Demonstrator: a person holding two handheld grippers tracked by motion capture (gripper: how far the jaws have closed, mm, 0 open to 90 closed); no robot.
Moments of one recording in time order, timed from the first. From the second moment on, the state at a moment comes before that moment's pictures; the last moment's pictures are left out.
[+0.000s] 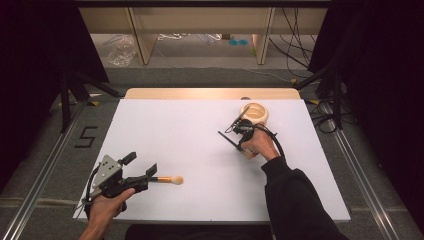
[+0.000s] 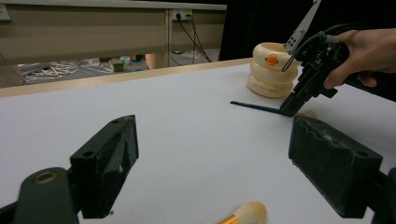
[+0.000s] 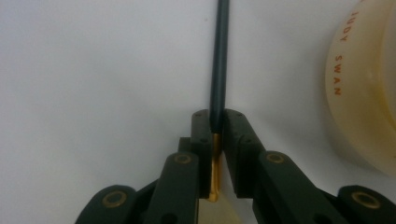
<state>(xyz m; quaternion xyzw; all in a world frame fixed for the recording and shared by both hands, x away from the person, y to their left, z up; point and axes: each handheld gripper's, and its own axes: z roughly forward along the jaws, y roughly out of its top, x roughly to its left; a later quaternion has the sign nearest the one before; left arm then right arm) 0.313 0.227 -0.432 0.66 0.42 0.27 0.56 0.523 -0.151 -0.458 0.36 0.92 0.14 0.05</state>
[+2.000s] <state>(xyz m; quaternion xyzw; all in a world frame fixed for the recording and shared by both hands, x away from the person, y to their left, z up) 0.313 0.227 -0.432 0.66 0.42 0.27 0.56 0.521 -0.135 -0.440 0.28 0.96 0.08 0.05</state>
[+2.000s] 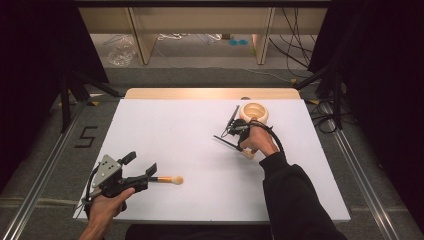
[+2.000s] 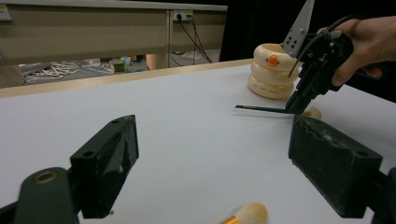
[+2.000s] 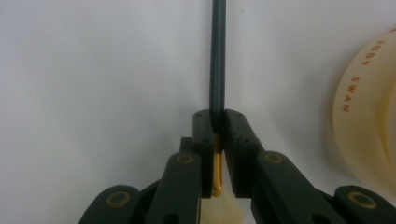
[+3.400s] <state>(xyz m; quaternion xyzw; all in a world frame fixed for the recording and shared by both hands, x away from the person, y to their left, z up) 0.314 0.226 -0.432 0.66 0.42 0.27 0.56 0.484 -0.175 -0.361 0.22 0.93 0.25 0.14</state>
